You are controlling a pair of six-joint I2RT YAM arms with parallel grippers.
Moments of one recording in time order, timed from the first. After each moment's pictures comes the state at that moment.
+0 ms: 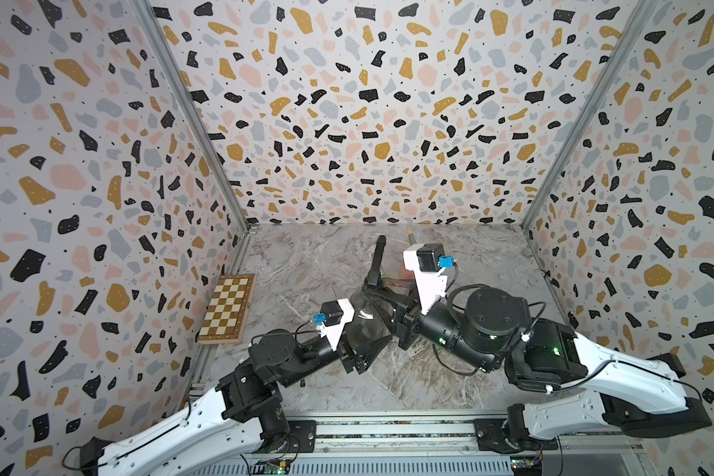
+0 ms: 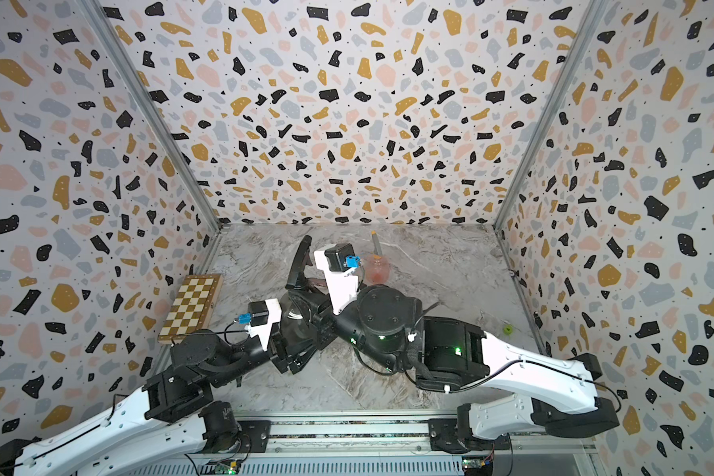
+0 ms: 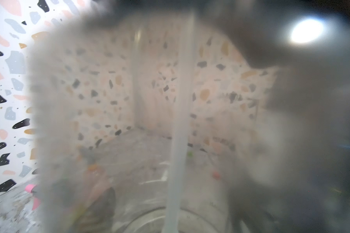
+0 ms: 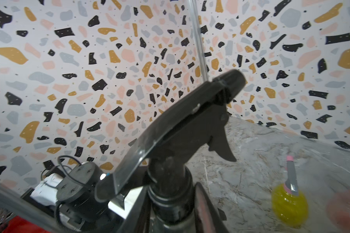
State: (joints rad) left arm -1.03 0.62 0.68 0.01 0.06 -0.10; right arm 1.47 1.26 1.61 -0.45 0.50 0.38
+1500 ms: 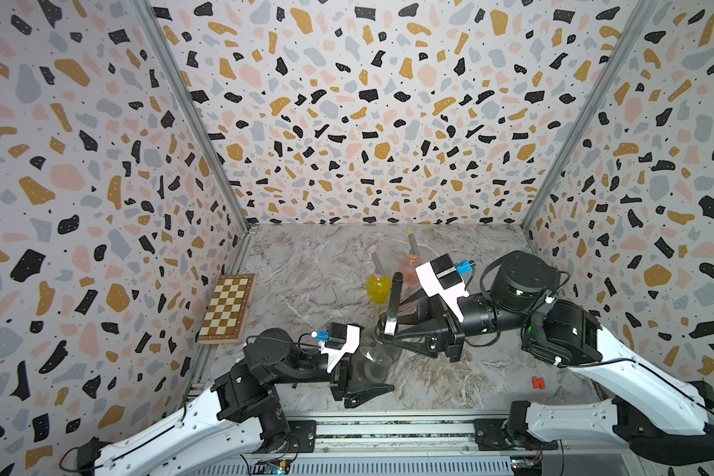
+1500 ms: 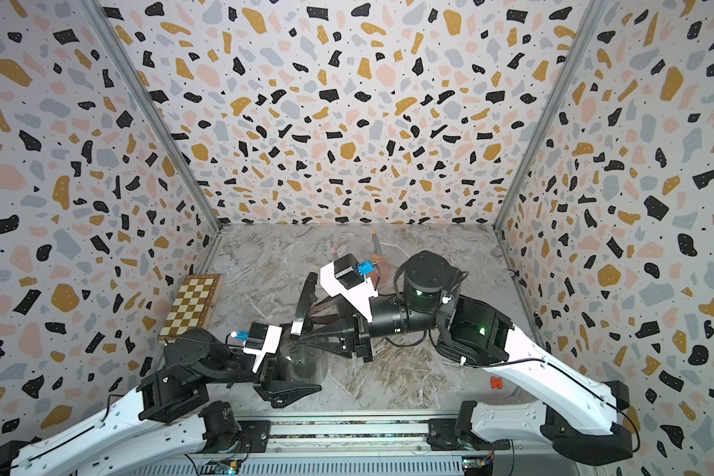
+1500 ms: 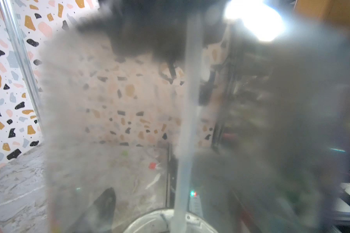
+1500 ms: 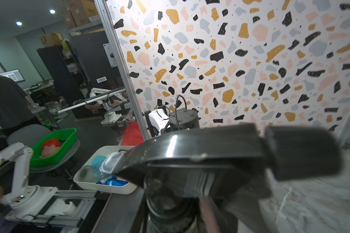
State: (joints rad) left arm -1.03 0.61 0.72 -0.01 0.54 -0.15; right arm 1.16 1.13 1.53 -0.40 -0.60 0.16
